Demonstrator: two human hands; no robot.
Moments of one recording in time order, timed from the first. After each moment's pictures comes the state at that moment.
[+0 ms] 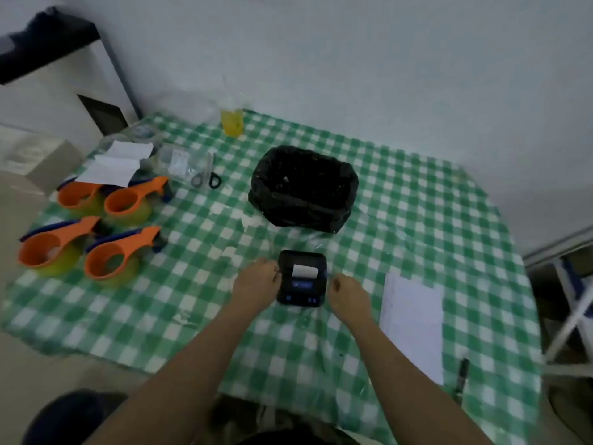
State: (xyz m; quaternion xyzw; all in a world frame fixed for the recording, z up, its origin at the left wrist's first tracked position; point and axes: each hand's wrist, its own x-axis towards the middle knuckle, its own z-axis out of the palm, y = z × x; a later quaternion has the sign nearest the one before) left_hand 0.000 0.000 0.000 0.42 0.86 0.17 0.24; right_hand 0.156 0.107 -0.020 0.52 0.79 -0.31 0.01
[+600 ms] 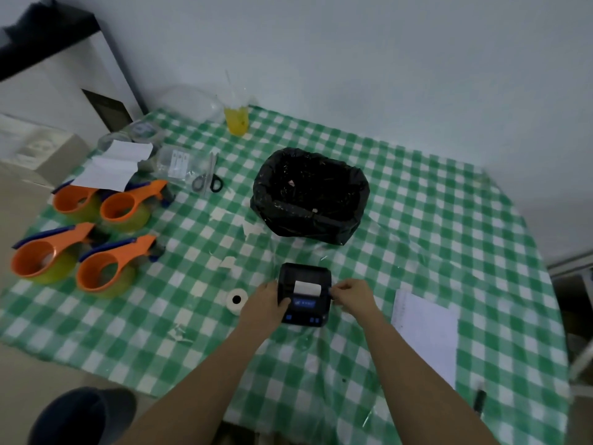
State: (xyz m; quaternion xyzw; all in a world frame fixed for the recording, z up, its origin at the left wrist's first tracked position) left_hand 0.008 0.020 -0.034 0.33 0.86 0.19 0.33; right_hand 0.133 0.166 -0.045 0.58 0.64 -0.51 0.00
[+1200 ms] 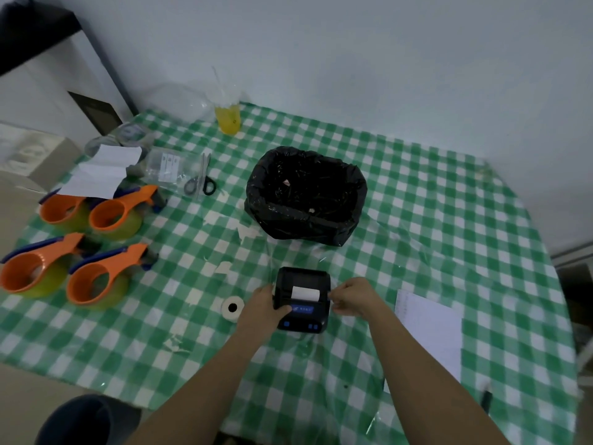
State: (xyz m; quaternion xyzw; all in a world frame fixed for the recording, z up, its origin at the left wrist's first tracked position) left_hand 0.000 0.030 -0.045 0.26 0.85 0.23 0.39; right_hand 0.126 0.187 -0.038 0.60 0.54 -0.59 0.08
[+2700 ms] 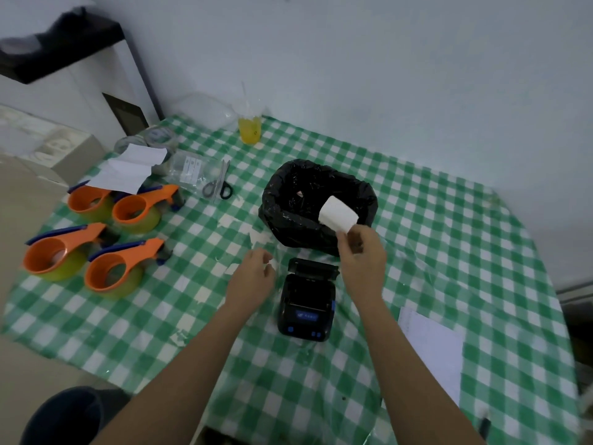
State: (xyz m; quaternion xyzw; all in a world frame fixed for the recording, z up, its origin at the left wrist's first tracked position) left_hand -0.039 0.034 0.003 0.30 0.87 0.32 0.21; right_hand 0.082 0.169 0.045 0.40 0.75 -0.37 -0.37
